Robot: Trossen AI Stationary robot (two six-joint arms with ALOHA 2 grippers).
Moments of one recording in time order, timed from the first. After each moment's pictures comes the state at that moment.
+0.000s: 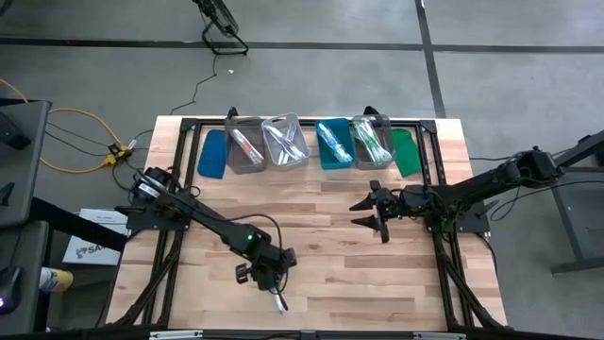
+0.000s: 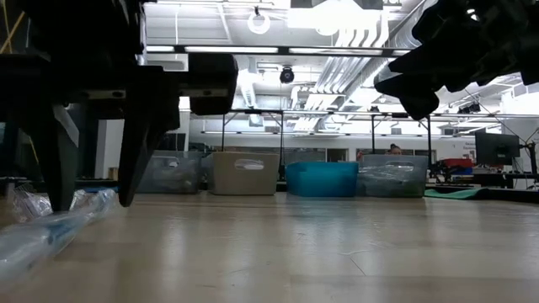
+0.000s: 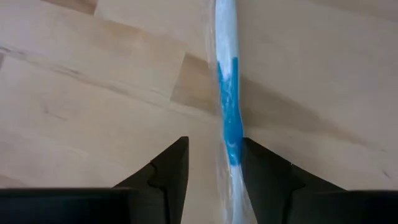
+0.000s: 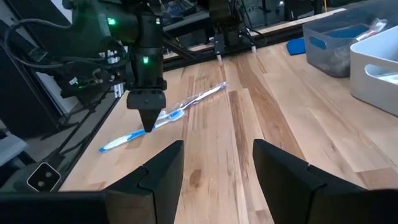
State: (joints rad) left arm -0.44 1.83 1.15 -0.42 0.18 0.80; right arm 0.16 1.01 0.22 0.59 0.05 0.31
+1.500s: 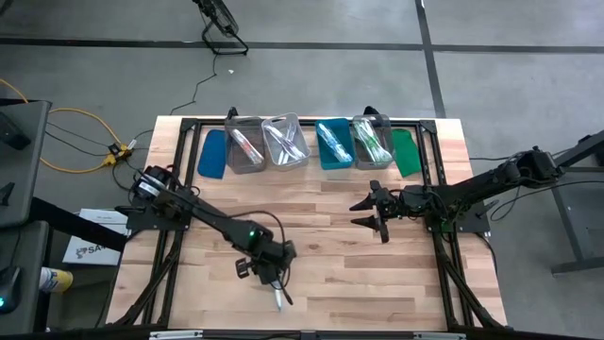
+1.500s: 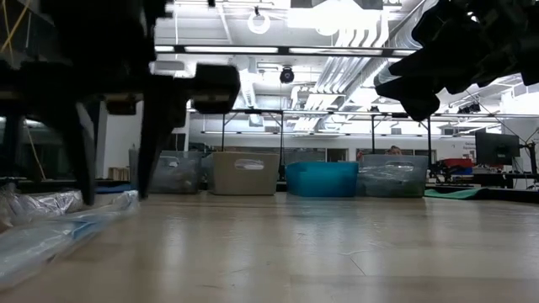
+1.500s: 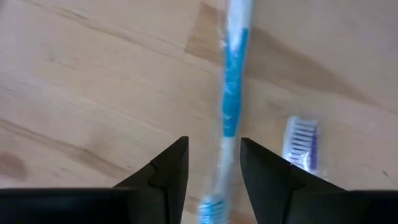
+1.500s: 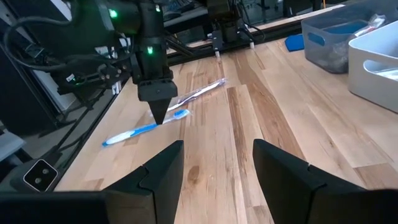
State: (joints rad) left arm -0.41 1.83 1.18 -0.54 0.11 0.79; right arm 0.16 1.01 0.22 0.58 0.05 0.31
